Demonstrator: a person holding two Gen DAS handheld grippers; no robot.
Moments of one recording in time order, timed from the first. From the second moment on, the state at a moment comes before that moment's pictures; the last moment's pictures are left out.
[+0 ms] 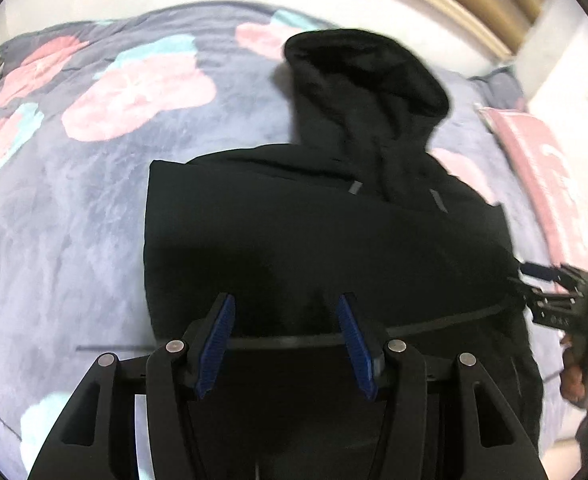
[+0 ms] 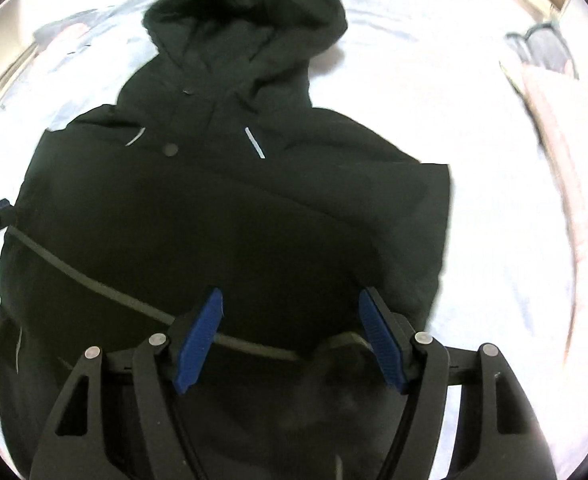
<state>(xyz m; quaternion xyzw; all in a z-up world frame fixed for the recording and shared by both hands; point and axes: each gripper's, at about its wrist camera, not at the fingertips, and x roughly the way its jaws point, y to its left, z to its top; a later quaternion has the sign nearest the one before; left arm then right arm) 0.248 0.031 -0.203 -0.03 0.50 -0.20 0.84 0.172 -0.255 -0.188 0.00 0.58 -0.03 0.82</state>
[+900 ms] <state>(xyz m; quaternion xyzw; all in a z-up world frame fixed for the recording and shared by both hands) 0.467 -0.030 -0.141 -0.04 0.44 -0.19 0.88 0.347 -0.328 -0.120 0.07 0.50 -0.05 0.86</state>
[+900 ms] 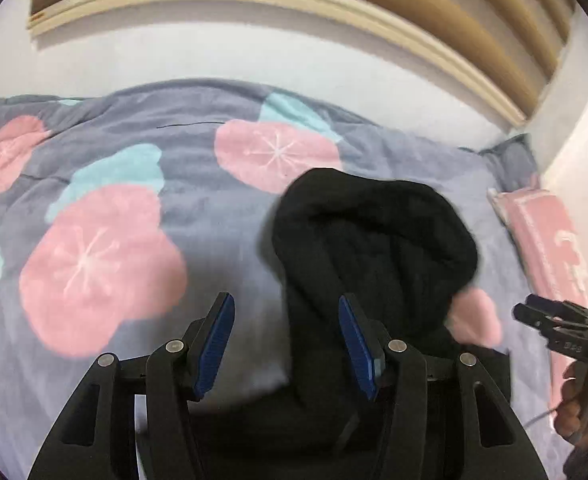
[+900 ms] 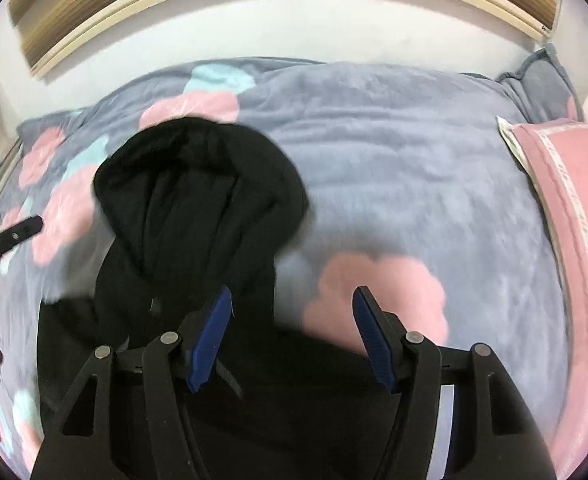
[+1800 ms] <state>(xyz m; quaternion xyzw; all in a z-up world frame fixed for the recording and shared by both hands) 0.515 -0.034 -0.267 -0.05 0.54 -0.19 0.82 0.419 -0.357 -0.259 0.15 0.58 -0.01 0.80</state>
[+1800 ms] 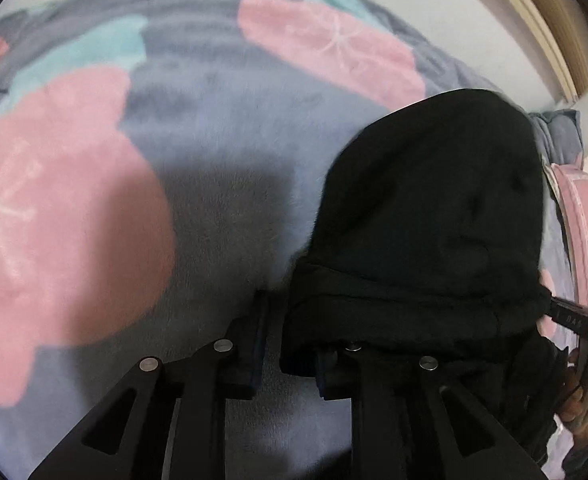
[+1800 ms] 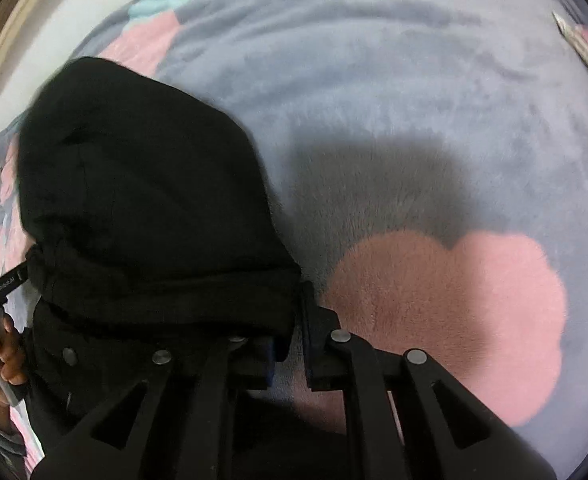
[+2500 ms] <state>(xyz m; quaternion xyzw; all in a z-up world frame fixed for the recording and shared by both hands) 0.502 -0.072 -0.249 -0.05 0.53 -0.24 0.81 0.443 -0.296 -0.222 0.04 0.56 0.03 0.83</state>
